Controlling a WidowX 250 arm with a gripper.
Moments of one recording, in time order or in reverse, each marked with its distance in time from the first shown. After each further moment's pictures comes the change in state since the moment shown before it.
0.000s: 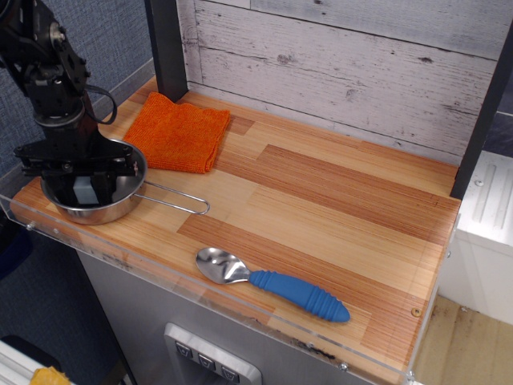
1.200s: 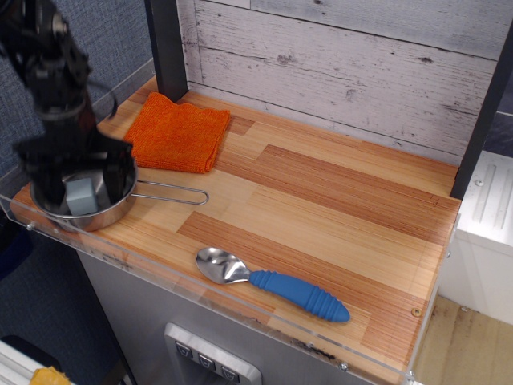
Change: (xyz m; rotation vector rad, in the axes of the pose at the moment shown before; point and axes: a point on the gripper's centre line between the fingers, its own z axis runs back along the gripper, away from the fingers) arm 0.004 -0.004 0.015 0.020 0.015 0.012
